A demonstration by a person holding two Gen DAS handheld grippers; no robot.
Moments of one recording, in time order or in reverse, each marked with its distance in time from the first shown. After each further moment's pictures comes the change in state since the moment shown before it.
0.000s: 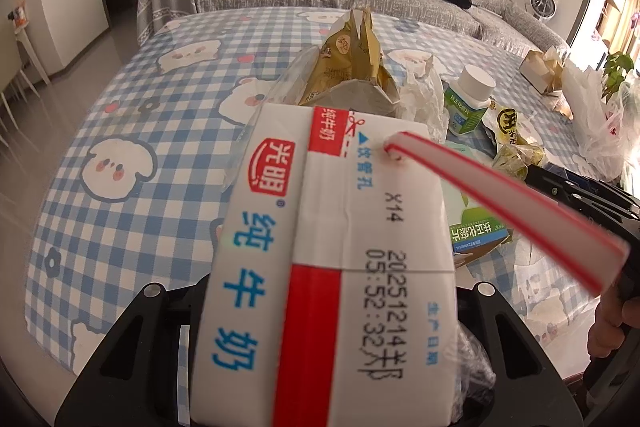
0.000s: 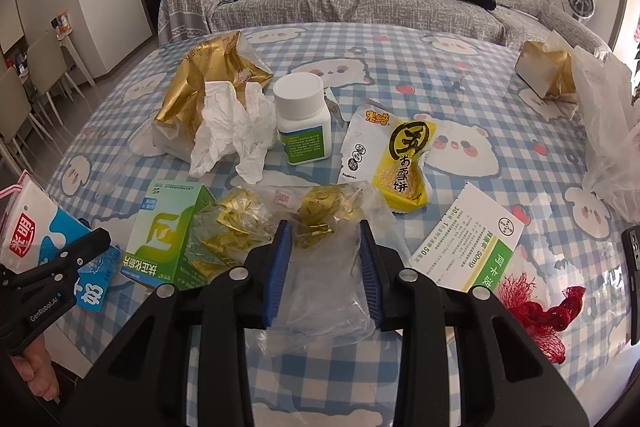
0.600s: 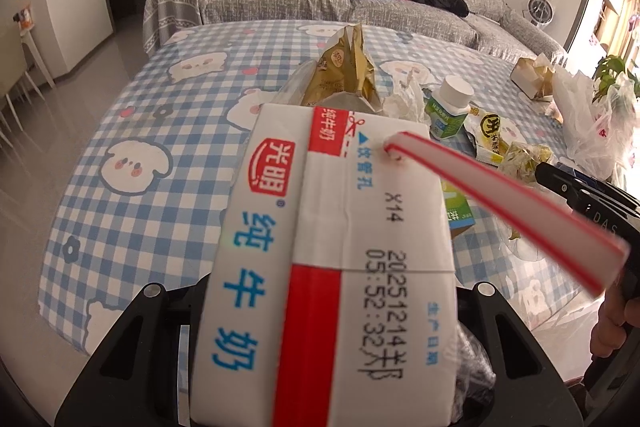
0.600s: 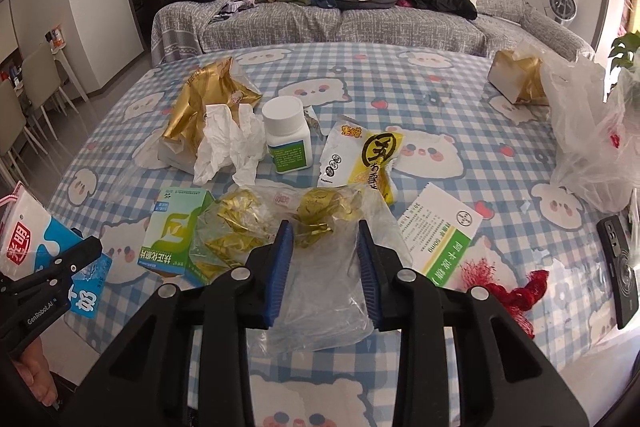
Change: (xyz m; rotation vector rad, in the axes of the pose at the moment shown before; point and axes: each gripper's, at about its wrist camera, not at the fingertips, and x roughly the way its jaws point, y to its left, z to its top) left arm -0.036 -0.009 -0.009 -0.003 -0.032 0.006; right arm -0.044 -0.009 -0.009 0.031 -0.058 -0.038
